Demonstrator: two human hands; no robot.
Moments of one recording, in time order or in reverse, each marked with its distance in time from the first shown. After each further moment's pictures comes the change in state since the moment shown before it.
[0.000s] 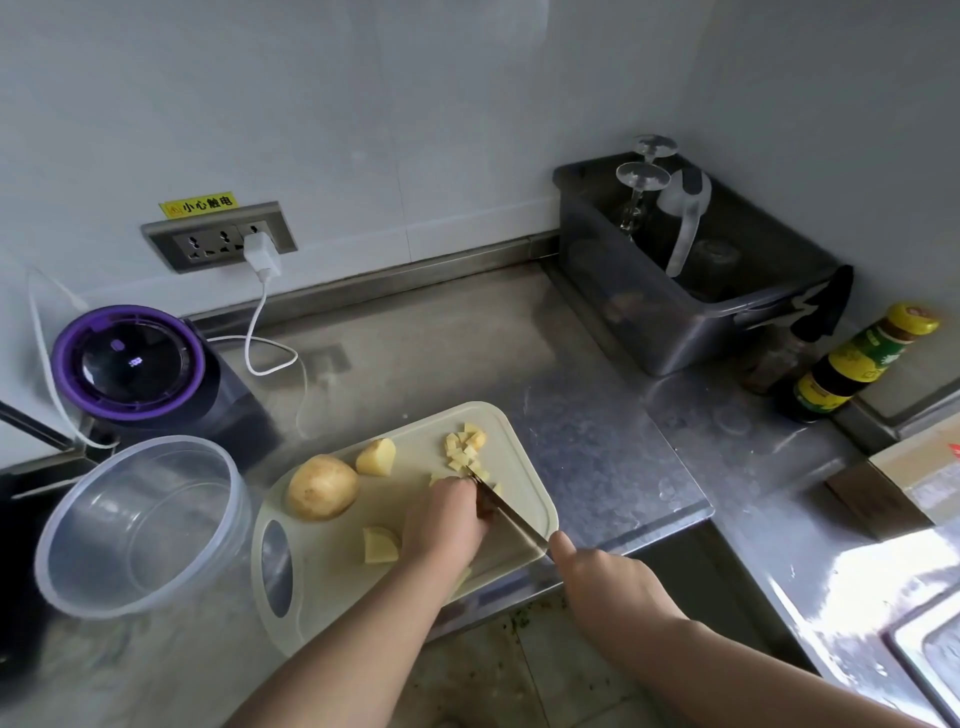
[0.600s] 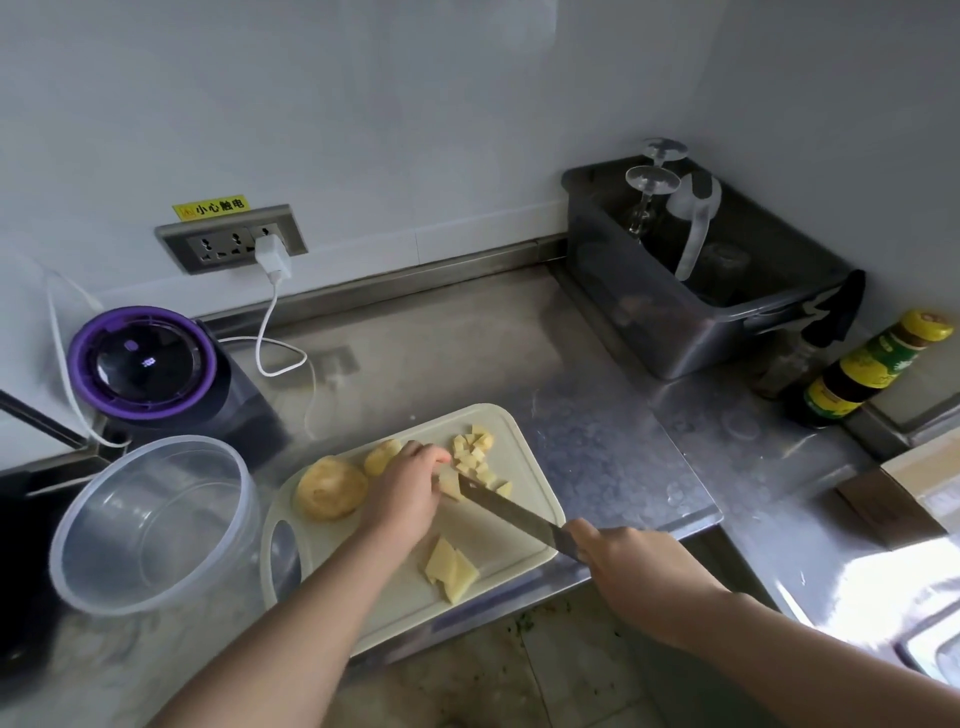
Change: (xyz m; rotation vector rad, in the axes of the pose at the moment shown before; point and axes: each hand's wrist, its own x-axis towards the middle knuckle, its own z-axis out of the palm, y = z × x) left_hand 0.024 -0.053 -0.020 -0.169 0.068 0.093; right_hand 0.003 0.025 -0.020 -0.042 0.049 -0.100
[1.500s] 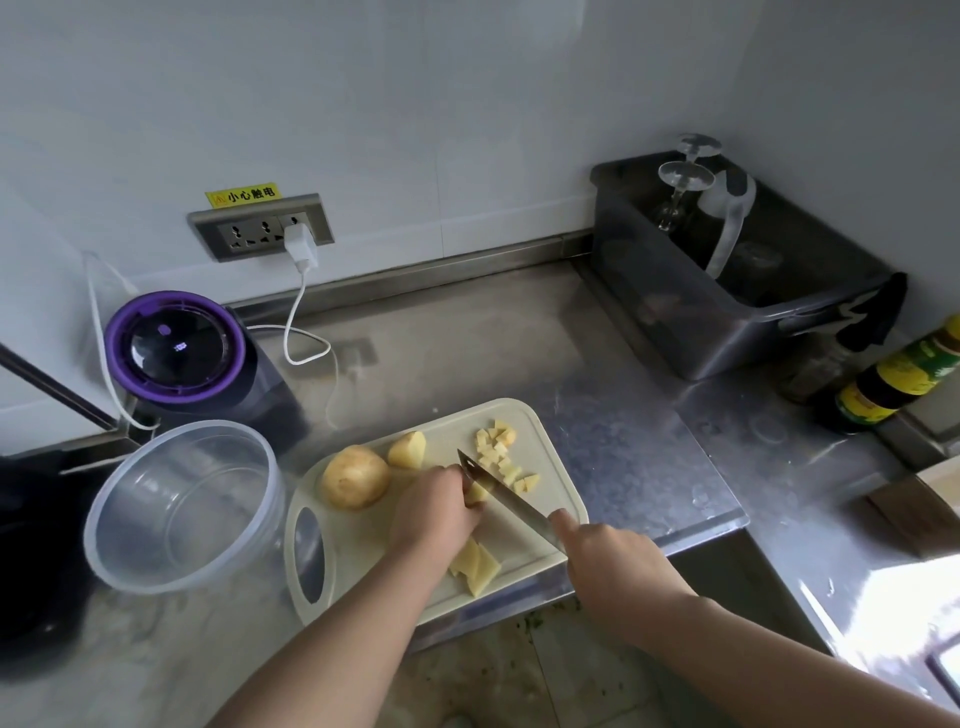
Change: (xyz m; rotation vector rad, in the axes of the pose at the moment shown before) left_hand -0.016 0.008 0.016 0.123 -0.015 -0.188; right_hand 0.015 -0.045 -0.002 0.054 -0.020 0.037
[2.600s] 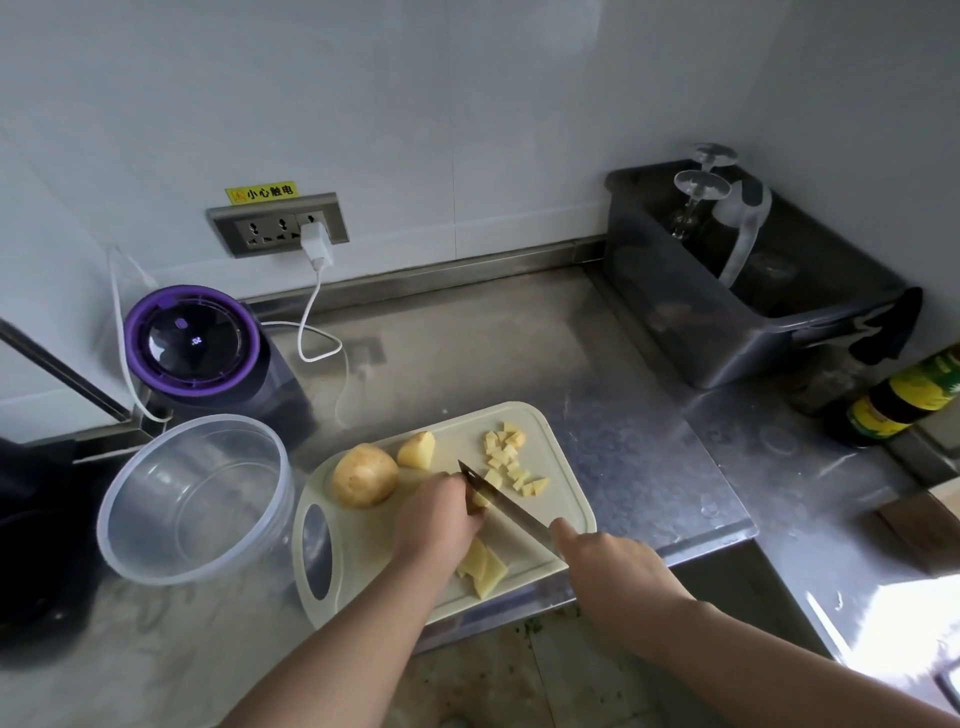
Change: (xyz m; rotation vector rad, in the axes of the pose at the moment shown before) left_hand -0.013 -0.003 -0.007 -0.023 0.020 0.001; right_hand 0.001 -0.006 -0.002 -0.018 -0.044 -0.035
